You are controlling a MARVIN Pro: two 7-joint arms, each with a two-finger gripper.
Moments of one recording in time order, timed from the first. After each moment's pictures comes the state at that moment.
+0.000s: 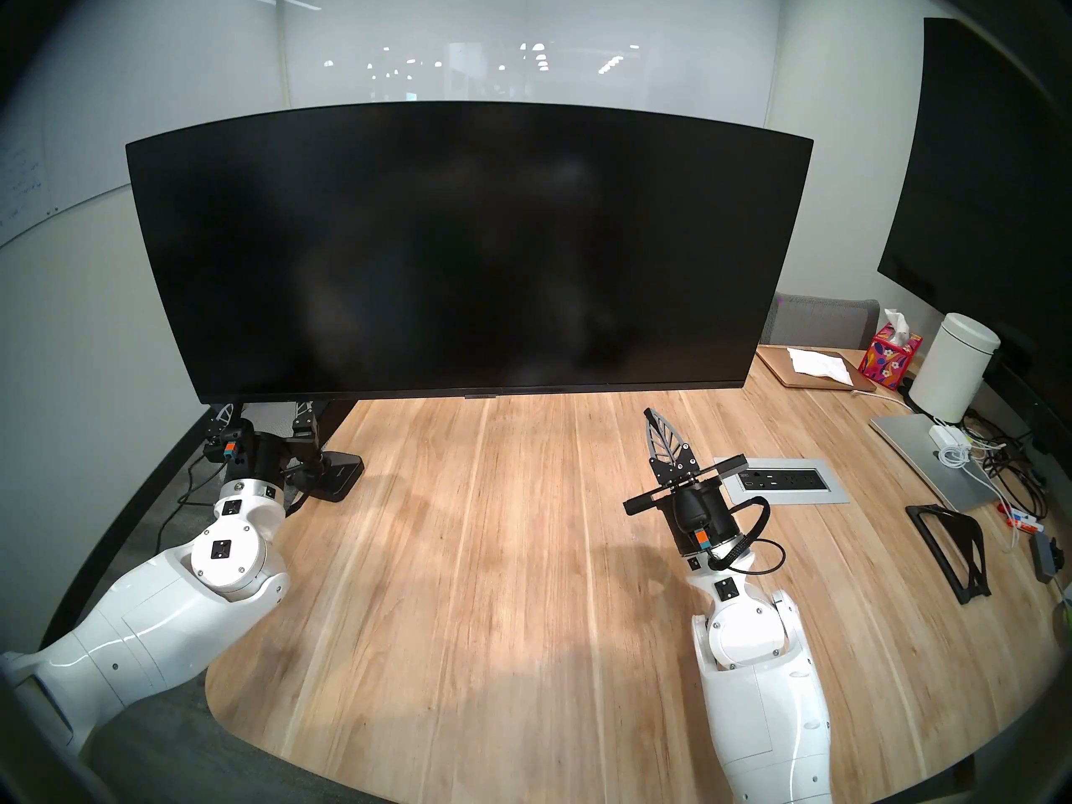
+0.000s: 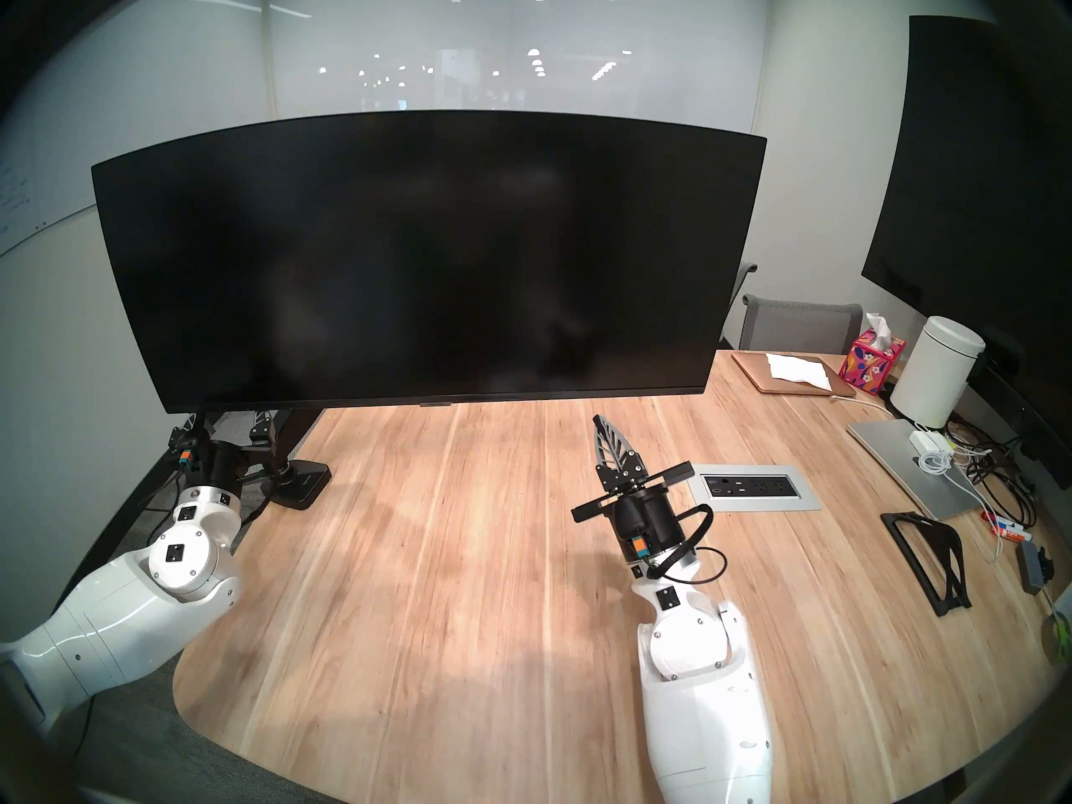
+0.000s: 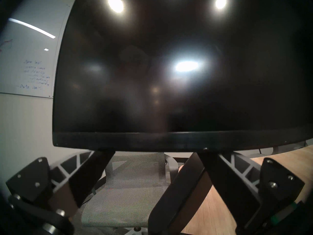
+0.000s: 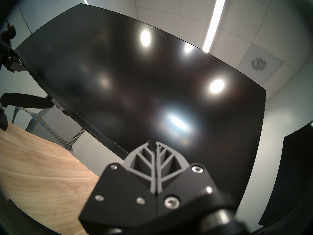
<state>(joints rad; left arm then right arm) 1.53 -0.64 -1.10 -1.61 -0.68 -0.49 0.68 -1.73 -1.62 1.65 -1.68 -0.59 -0.77 0.06</state>
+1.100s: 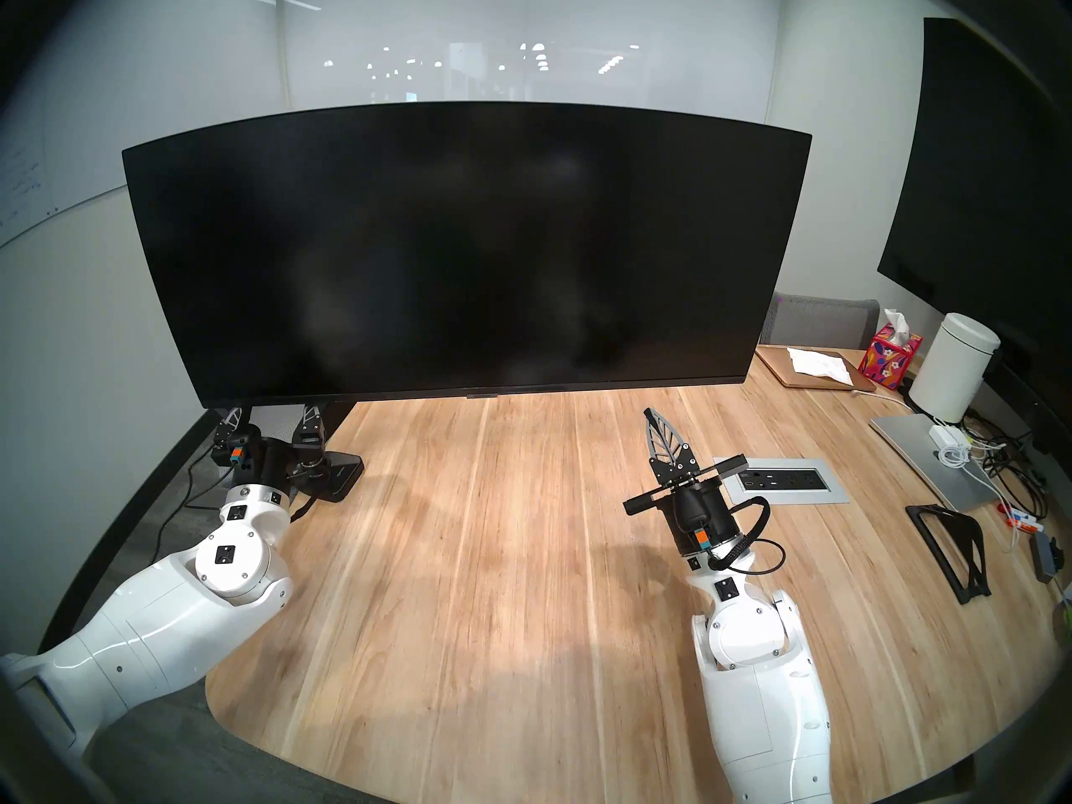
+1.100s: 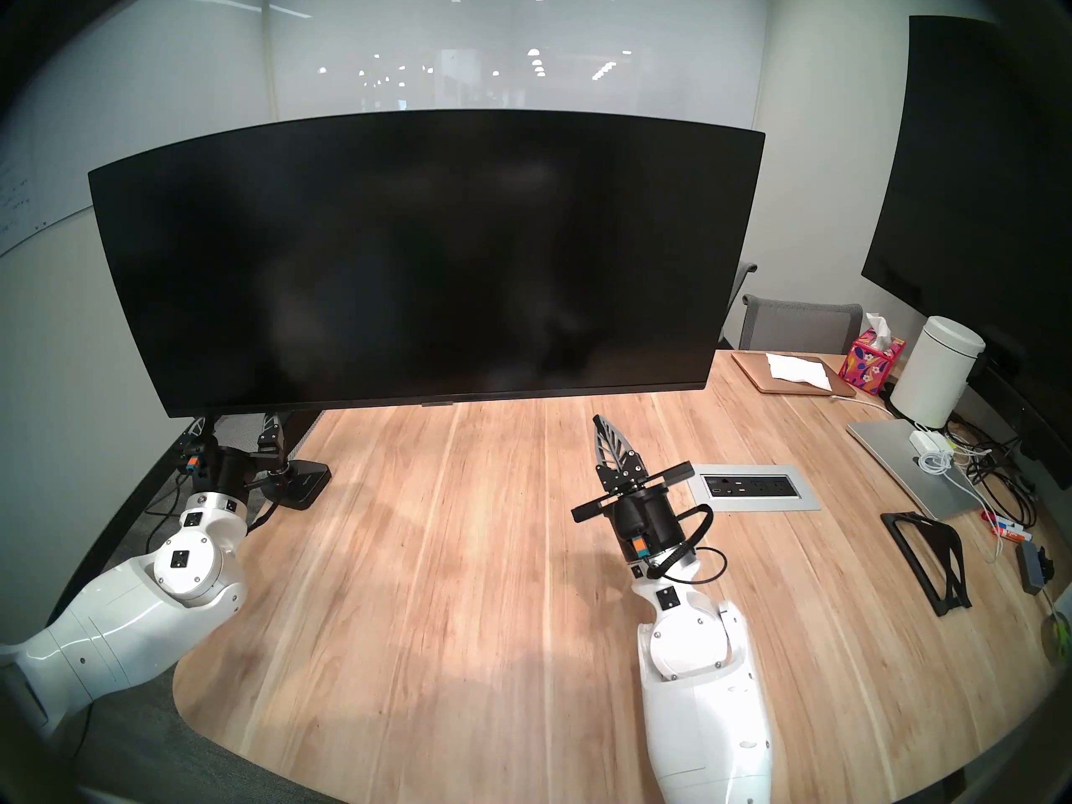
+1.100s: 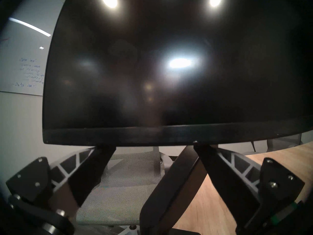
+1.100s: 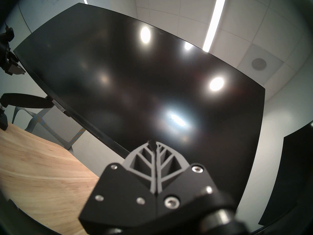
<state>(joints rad) 1.52 -0.65 -1.07 -1.59 -0.67 -0.52 0.64 -1.73 -1.62 1.65 -1.68 -0.59 -0.77 0.06</state>
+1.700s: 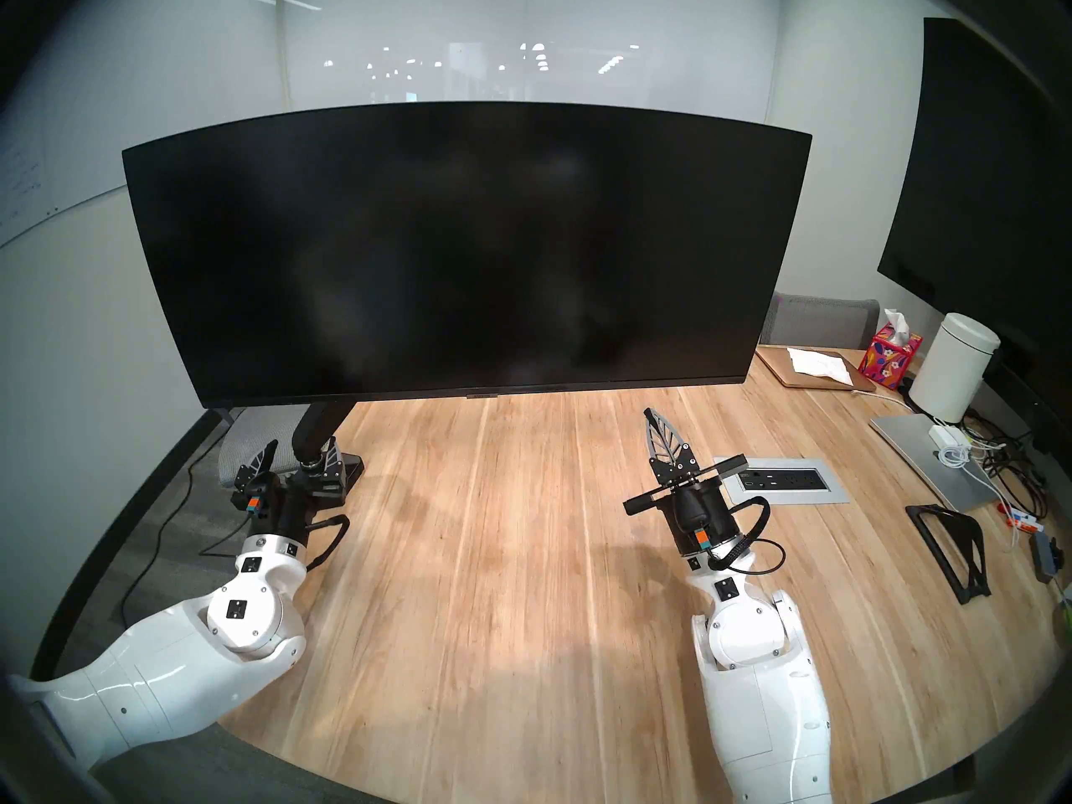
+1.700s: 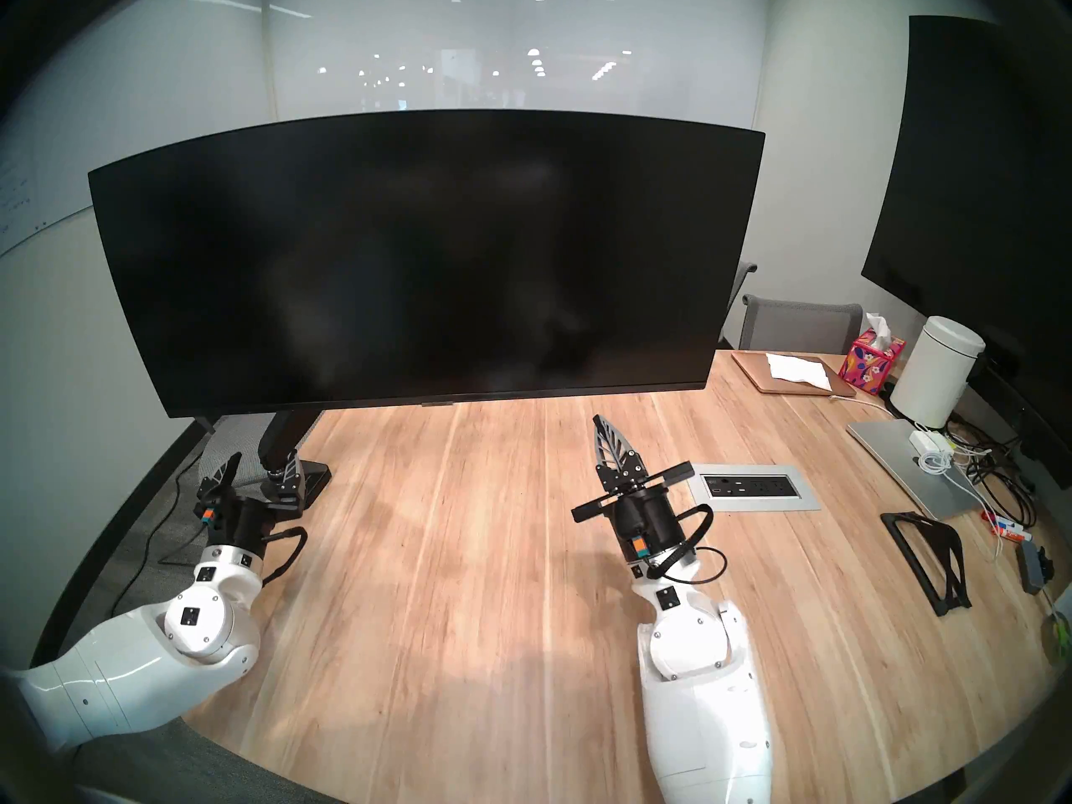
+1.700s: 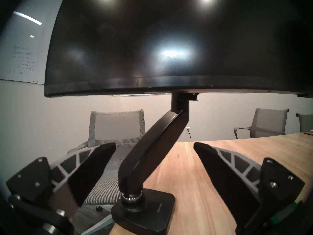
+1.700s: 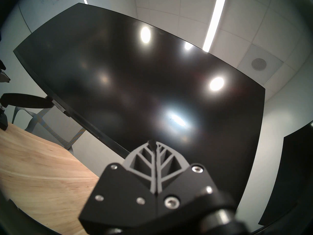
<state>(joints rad) 1.69 -0.61 -0.99 -1.72 -0.61 -0.61 0.71 -1.73 -1.62 1.65 -1.68 -0.59 -0.77 0.06</state>
